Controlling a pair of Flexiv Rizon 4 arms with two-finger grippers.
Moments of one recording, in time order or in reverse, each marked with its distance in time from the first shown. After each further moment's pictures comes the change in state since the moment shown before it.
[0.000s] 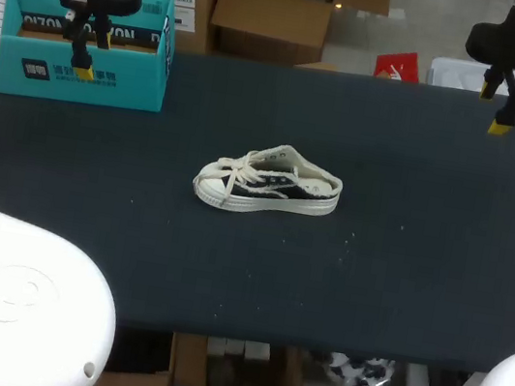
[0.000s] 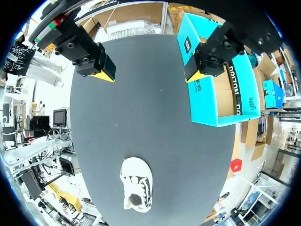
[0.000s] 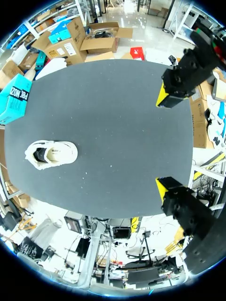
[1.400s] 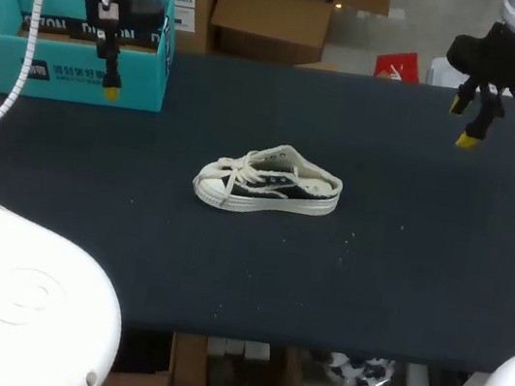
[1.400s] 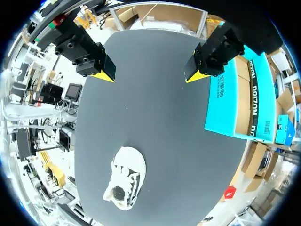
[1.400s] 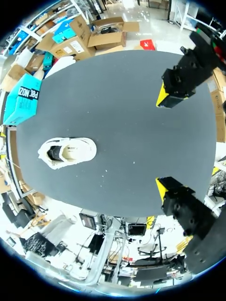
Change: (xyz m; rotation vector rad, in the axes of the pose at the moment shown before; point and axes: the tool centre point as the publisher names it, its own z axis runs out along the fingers) left arm 0.030 -0.039 0.020 -0.035 0.129 -0.349; right arm 0.008 0.049 0.036 -0.187 0.052 0.027
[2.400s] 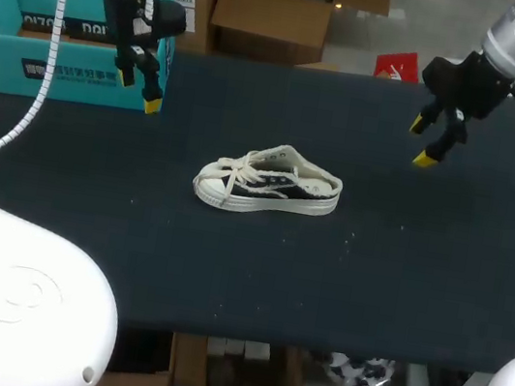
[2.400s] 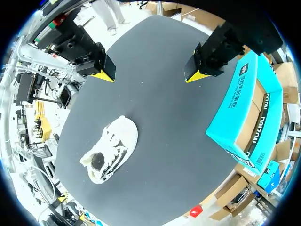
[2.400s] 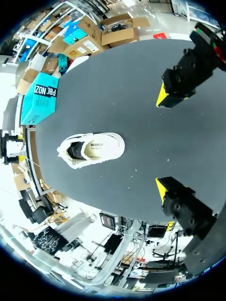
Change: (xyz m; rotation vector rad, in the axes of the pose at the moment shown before) left arm 0.034 -0.045 0.004 0.095 0.002 -0.355; right arm 0.014 0.044 0.051 -0.200 0.012 0.017
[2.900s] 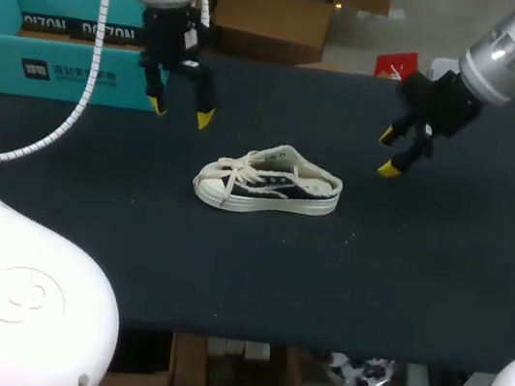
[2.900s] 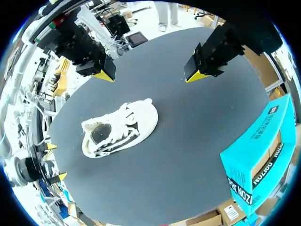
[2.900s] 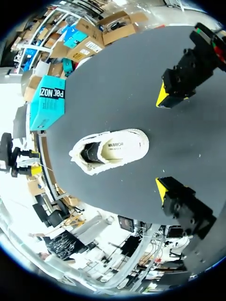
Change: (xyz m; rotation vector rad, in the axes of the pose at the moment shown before) left arm 0.066 -0.039 0.025 -0.046 0.108 -0.460; right arm 0.009 0.040 0.055 -0.156 0.004 0.078
